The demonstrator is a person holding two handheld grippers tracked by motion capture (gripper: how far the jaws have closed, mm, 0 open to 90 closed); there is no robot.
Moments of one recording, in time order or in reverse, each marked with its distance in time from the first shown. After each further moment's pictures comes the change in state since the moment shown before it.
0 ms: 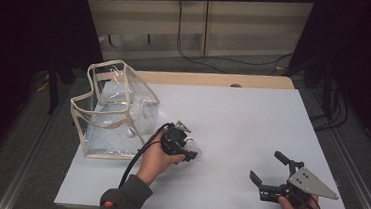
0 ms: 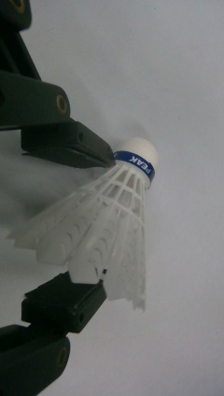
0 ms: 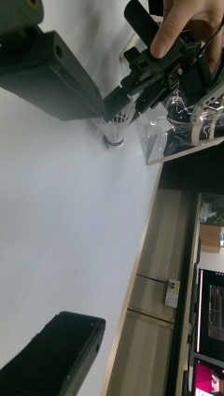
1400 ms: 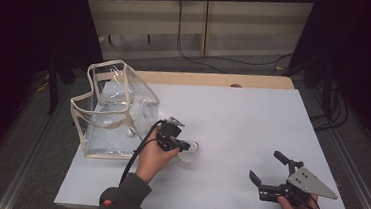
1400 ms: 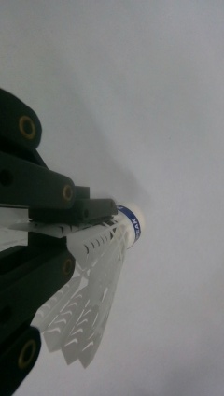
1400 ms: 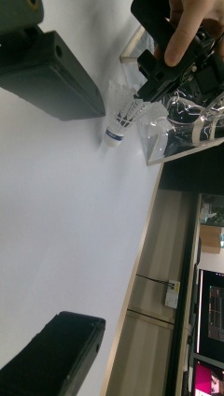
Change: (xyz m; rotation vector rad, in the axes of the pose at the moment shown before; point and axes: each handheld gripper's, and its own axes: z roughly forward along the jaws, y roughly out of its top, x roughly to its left) left arm 0.008 0.000 -0.016 -0.064 -0.028 -0.128; right arm 0.001 0.000 0.001 -0.002 0.002 -0.005
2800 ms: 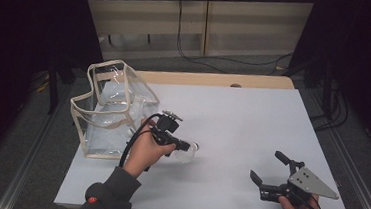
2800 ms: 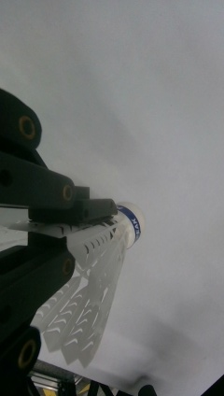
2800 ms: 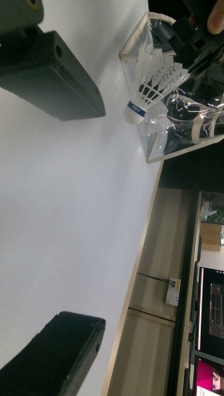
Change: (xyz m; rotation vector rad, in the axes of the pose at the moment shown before) left arm -0.009 0.020 -0.037 0.077 -0.121 -0.007; right arm -0.002 -0.001 -0.002 0.004 -0.008 0.009
